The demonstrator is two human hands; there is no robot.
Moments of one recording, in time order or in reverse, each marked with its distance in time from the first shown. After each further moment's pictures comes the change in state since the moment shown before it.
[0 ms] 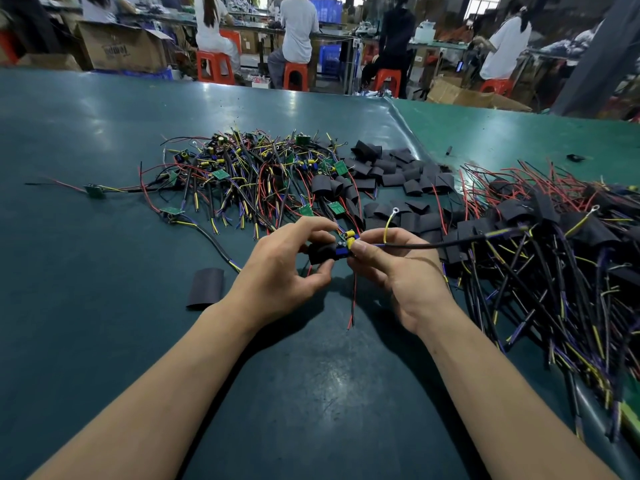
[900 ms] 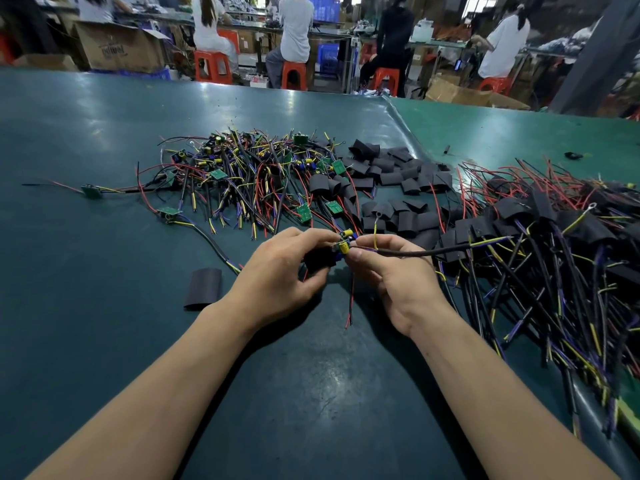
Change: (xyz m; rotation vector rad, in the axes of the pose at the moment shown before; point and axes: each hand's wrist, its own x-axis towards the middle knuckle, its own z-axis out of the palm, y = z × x) left_hand 0.001 -0.001 -0.001 0.123 -0.146 -0.009; right_hand -0.002 0.002 0.005 0.001 0.102 0.110
